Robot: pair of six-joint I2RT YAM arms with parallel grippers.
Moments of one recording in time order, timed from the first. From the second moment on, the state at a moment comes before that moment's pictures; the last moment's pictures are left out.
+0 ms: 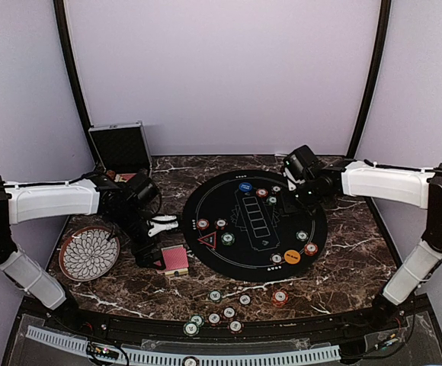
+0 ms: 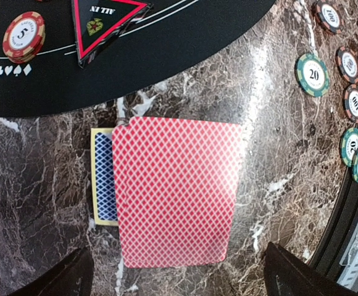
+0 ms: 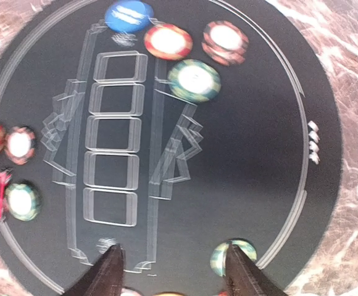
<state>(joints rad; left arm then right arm) -0.68 1.49 0.99 -0.81 0.26 0.53 0.65 1.60 1.15 -0.58 0.16 0.37</state>
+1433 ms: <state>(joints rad) -0.74 1.60 0.91 -0.69 0.04 0.59 0.74 1.59 1.18 -0.55 0.06 0.47</state>
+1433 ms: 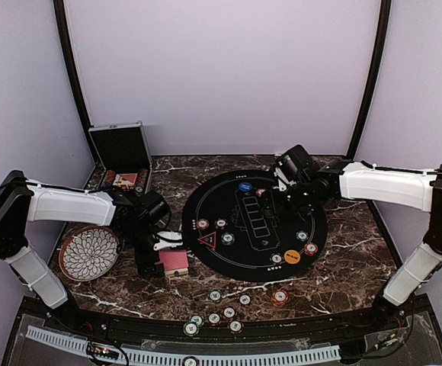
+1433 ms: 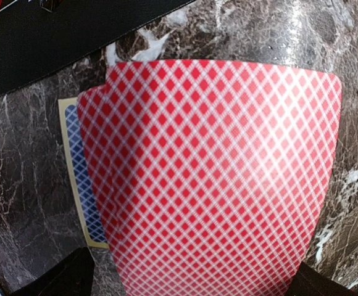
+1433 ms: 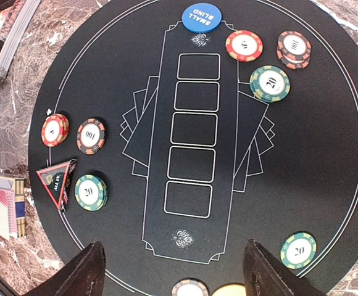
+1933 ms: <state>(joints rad) -0.74 1.63 0.91 -0.67 0.05 0.61 0.74 1.58 1.16 -0.54 0.05 0.47</state>
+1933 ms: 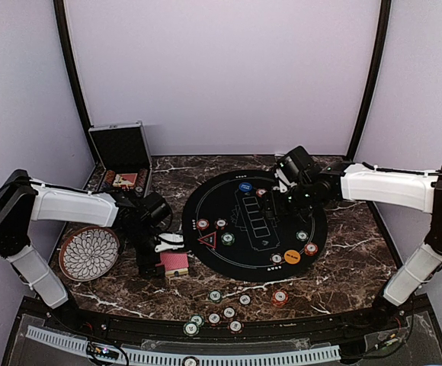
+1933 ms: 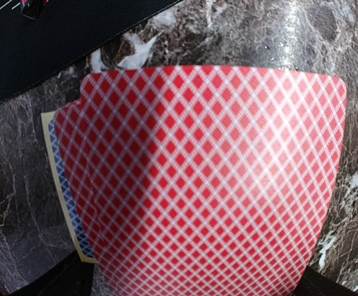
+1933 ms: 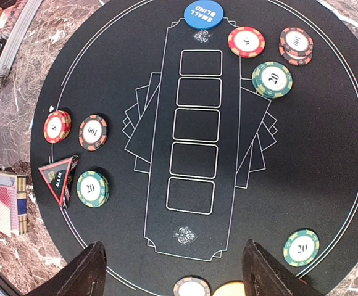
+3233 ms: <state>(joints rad) -0.74 1.61 0.88 -0.63 0.07 0.66 0.74 1.57 1.11 -0.48 -0.06 0.51</state>
